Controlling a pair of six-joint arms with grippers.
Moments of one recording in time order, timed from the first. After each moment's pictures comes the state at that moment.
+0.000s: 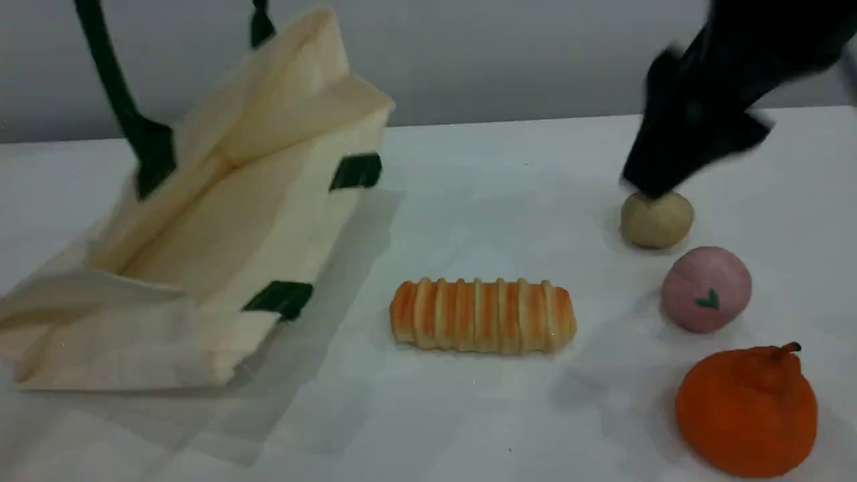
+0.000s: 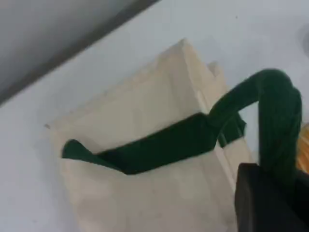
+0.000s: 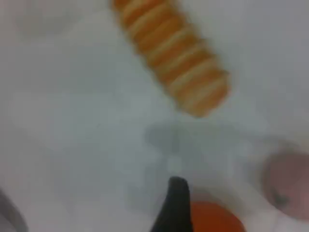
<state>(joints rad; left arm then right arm) -0.09 1.83 -1.96 -0.37 1.22 0.57 0.46 1.57 -0.99 0.24 0.71 -0.66</state>
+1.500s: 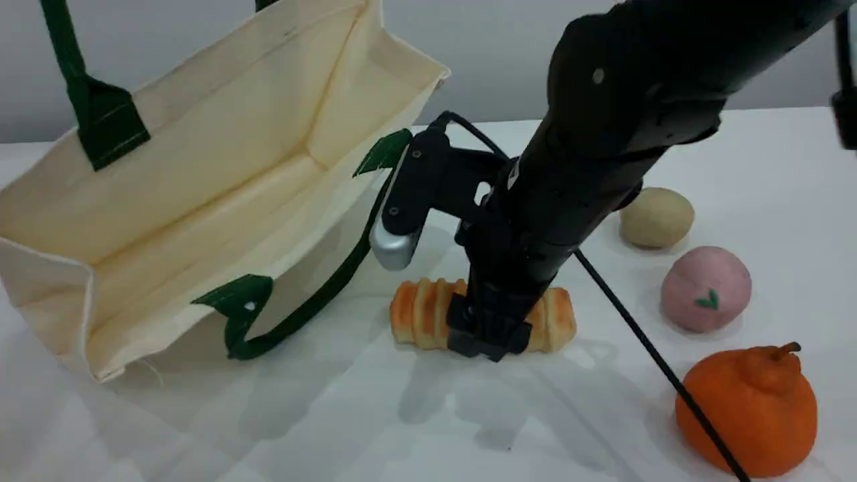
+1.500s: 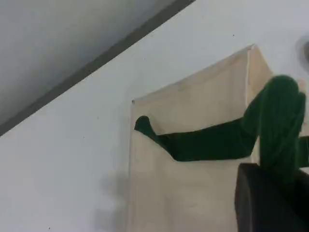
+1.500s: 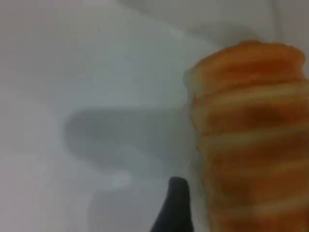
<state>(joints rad) -0.09 1.77 -1.96 -0.37 1.22 0.59 0.66 2.12 -1.11 0.29 0.18 -0.92</state>
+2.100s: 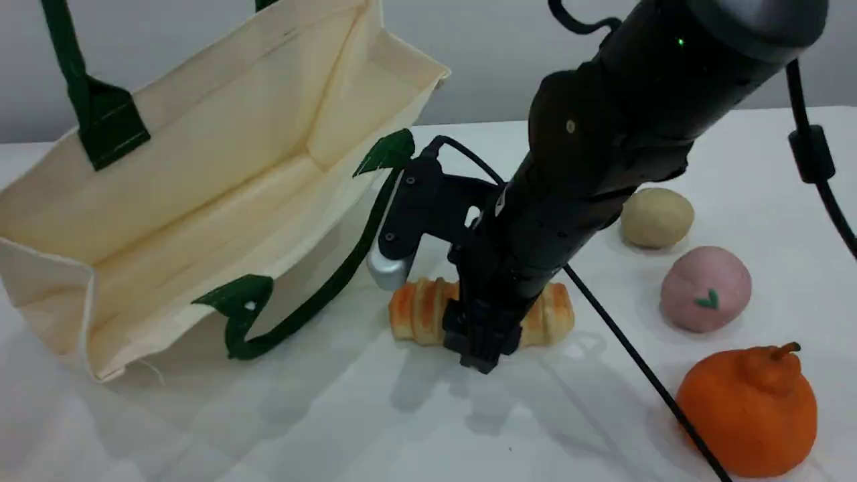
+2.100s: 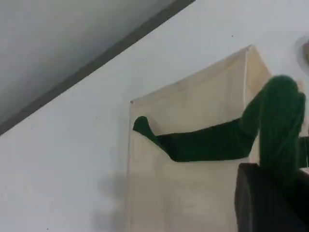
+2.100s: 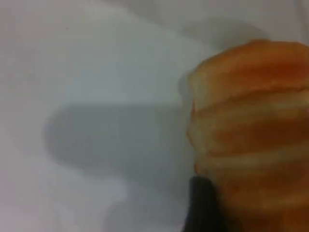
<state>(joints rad) -0.09 1.77 -1.96 -0.37 1.22 0.59 0.66 2.21 -1.15 0.28 0.12 -0.93</state>
